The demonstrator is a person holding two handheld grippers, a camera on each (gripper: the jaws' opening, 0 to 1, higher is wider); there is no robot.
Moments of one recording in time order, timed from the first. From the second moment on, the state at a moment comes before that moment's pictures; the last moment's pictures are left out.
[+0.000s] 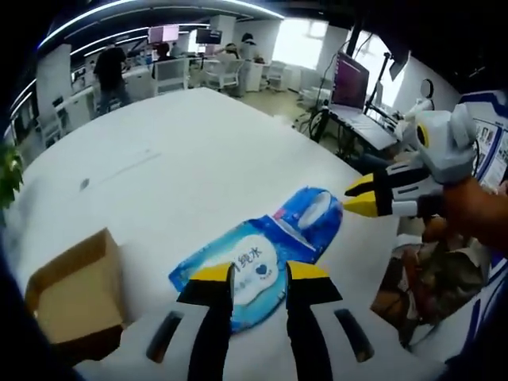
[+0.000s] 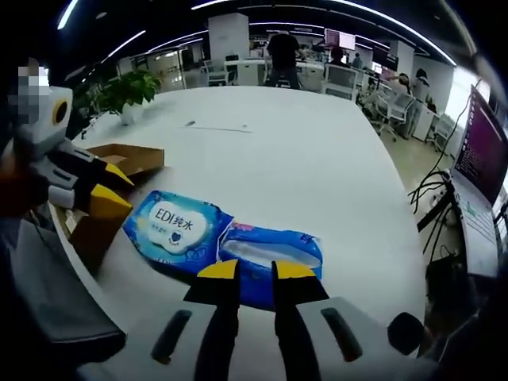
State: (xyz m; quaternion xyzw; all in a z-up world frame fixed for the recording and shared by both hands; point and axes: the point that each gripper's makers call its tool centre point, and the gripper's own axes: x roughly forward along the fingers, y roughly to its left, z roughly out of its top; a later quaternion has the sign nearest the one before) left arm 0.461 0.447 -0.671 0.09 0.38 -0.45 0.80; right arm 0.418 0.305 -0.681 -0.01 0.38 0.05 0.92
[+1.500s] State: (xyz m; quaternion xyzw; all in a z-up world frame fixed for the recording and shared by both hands) left arm 0.466 0.689 -0.643 0.07 0.37 -0.39 0.84; right arm 0.438 0.511 -0.642 -0.04 0.37 0.11 0.92
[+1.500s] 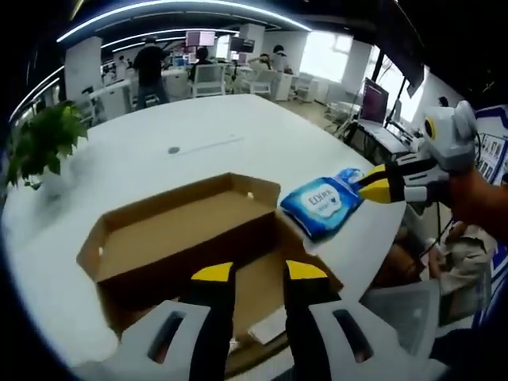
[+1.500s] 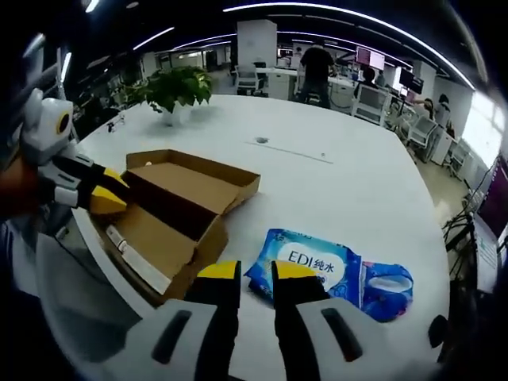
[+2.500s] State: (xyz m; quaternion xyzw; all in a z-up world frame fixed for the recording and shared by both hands) left arm 0.459 0.738 -0.647 0.07 0.37 -0.44 0.81; right arm 0.434 0.611 -0.639 -0.04 0.38 0.09 0.92
